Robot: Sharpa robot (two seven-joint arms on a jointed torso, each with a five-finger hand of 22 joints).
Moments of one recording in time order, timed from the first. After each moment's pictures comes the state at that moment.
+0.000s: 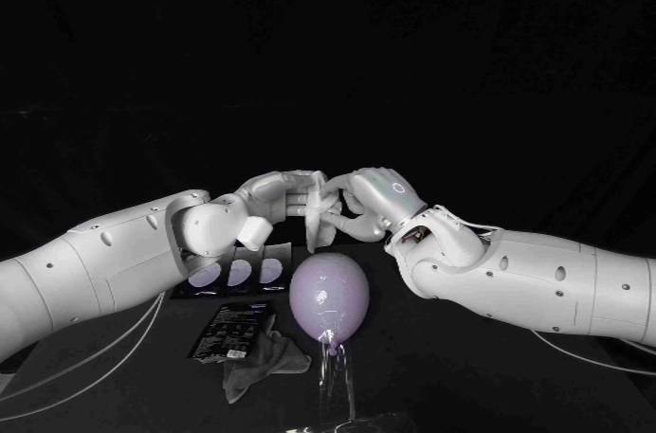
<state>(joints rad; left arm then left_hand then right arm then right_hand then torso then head) 1.35 -0.58 -0.05 1.15 0.20 0.18 0.07 1.30 0.04 0.93 0.15 0.05 0.25 0.14 1.17 0.56 0.73 0.25 0.08 0.07 0.72 0.21 0.29 0.08 0.16 0.91 0.28 0.14 0.09 1.35 -0.64 -0.17 1.48 -1.63 -0.80 -0.13 1.29 -0.23 0.44 0.07 0.06 0.96 0.14 0.22 0.35 1.35 0.06 1.27 1.30 1.47 -0.01 1.56 1.31 0.07 1.46 0.10 1.25 1.31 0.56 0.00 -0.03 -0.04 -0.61</state>
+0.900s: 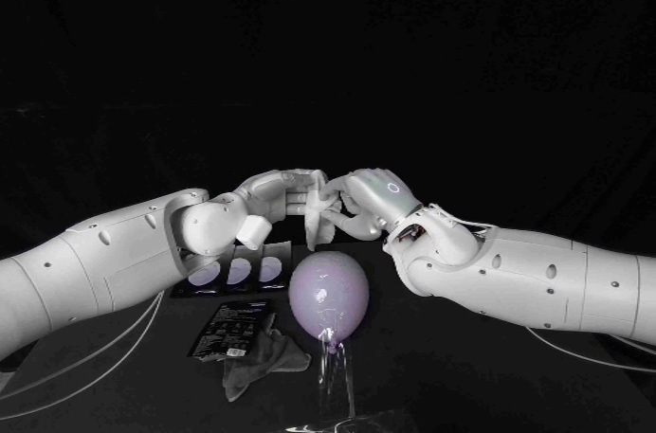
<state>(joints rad) 1.35 -0.58 -0.05 1.16 0.20 0.18 0.07 1.30 0.04 0.93 0.14 0.05 0.25 0.14 1.17 0.56 0.73 0.25 0.08 0.07 0.72 0.21 0.29 0.08 0.16 0.91 0.28 0.14 0.08 1.34 -0.62 -0.17 1.45 -1.64 -0.76 -0.15 1.35 -0.18 0.49 0.05 0.06 0.99 0.13 0.23 0.35 1.36 0.06 1.28 1.31 1.47 -0.01 1.57 1.31 0.07 1.46 0.09 1.27 1.31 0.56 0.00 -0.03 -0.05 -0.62</state>
